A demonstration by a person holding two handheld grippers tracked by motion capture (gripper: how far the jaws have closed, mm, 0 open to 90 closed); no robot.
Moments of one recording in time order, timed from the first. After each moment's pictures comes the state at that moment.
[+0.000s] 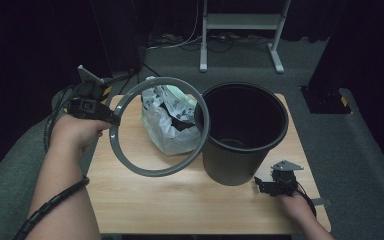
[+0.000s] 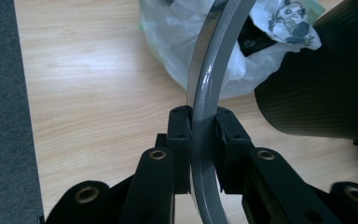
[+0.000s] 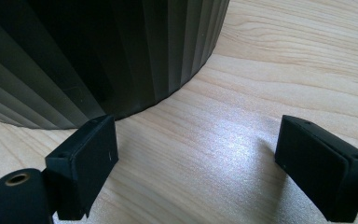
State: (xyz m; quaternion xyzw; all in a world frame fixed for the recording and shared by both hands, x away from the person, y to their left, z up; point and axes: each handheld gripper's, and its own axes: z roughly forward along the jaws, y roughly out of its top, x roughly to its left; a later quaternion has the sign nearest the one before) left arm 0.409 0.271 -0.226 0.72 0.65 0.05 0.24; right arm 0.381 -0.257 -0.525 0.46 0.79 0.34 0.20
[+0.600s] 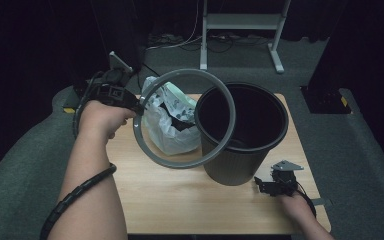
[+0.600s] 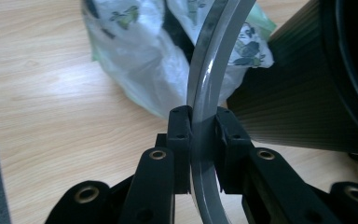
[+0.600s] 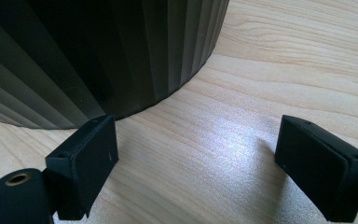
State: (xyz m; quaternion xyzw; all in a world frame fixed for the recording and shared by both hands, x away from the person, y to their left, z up) left arm 0.435 0.212 -0.212 0.75 0.61 0.05 0.24; right arm 0.381 -0.257 -0.525 0.47 0.79 0.34 0.20
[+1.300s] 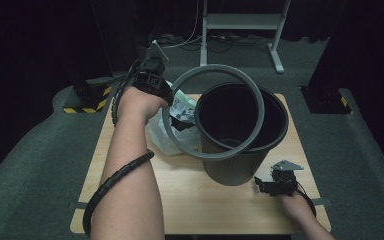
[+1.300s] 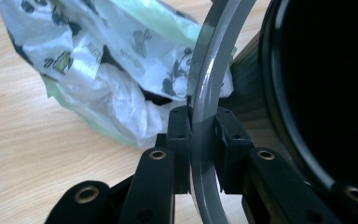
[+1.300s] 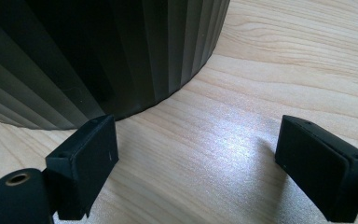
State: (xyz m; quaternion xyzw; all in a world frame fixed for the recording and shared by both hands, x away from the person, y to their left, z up) left arm 0.469 0.140 -0.204 0.77 0.59 0.06 0.23; right arm 0.381 -0.257 -0.525 0.46 0.79 0.34 0.20
